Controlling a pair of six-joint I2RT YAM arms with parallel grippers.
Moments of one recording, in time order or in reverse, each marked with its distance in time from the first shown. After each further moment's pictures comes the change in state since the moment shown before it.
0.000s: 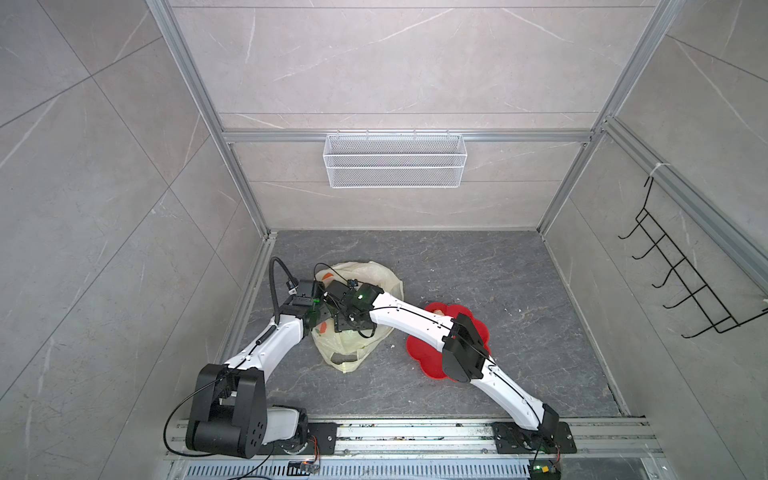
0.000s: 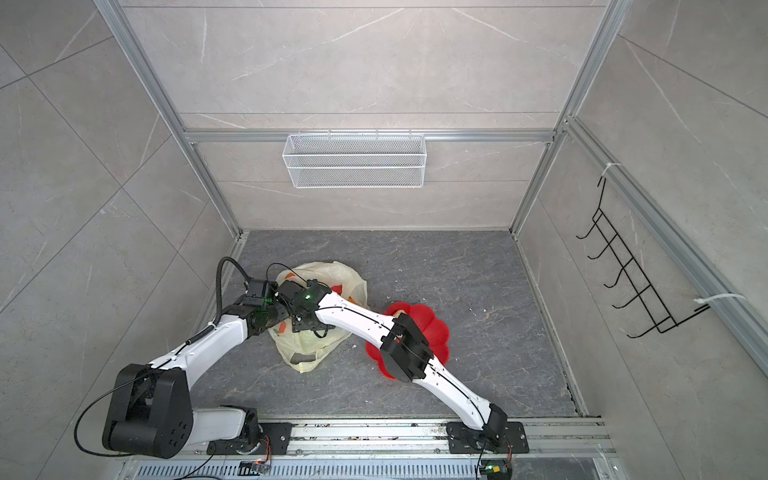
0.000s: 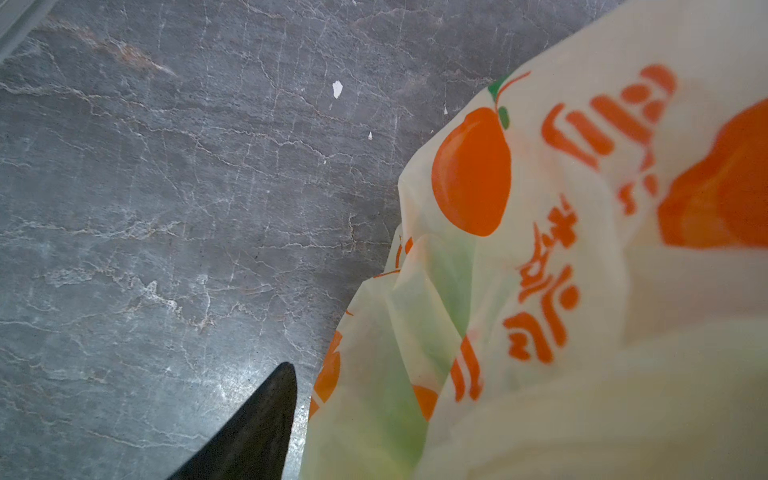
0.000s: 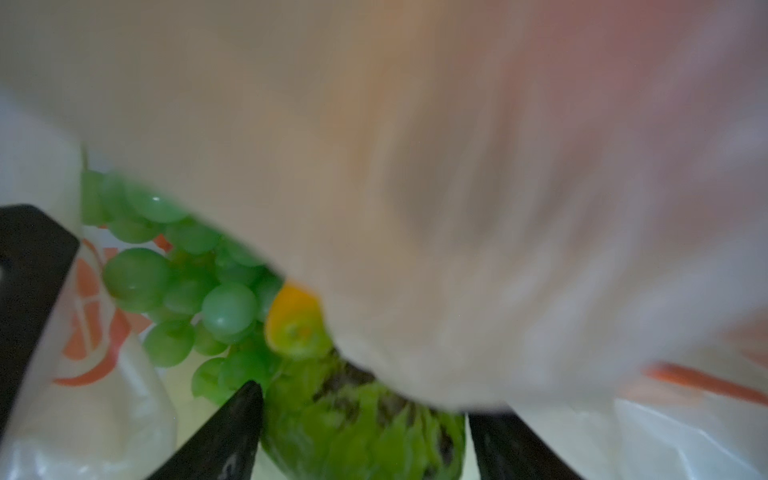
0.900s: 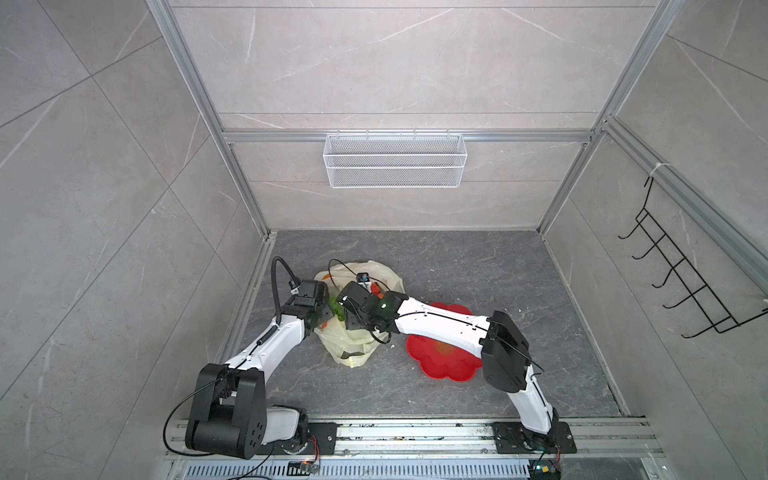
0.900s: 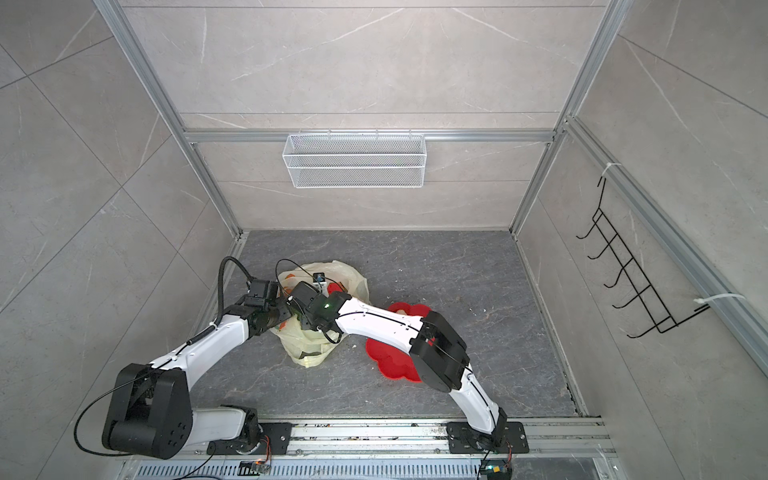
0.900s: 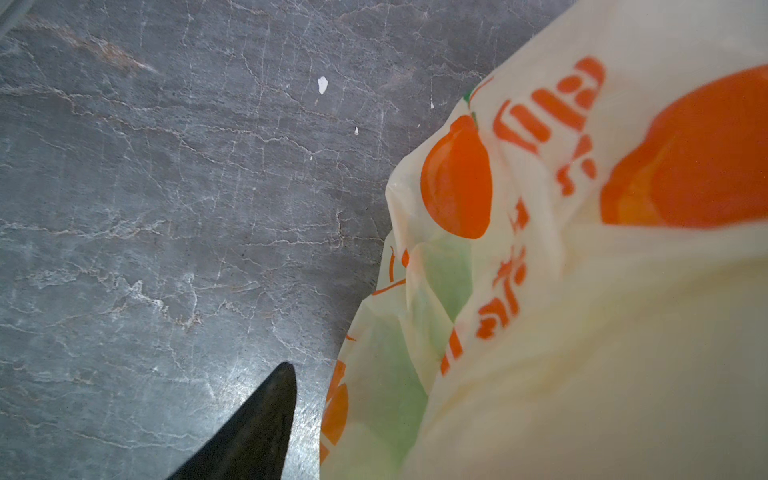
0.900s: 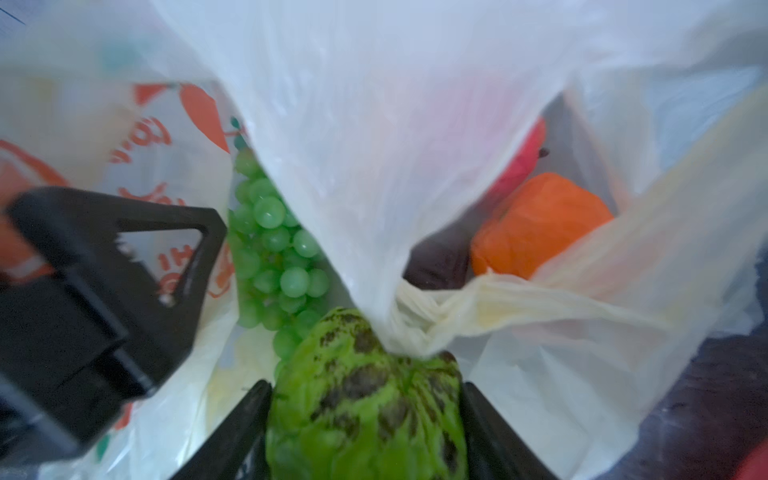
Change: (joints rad) left arm -0.010 0.000 0.000 0.006 0.003 0.000; right arm 0.023 -0.423 -0.581 0.416 0.127 -0.058
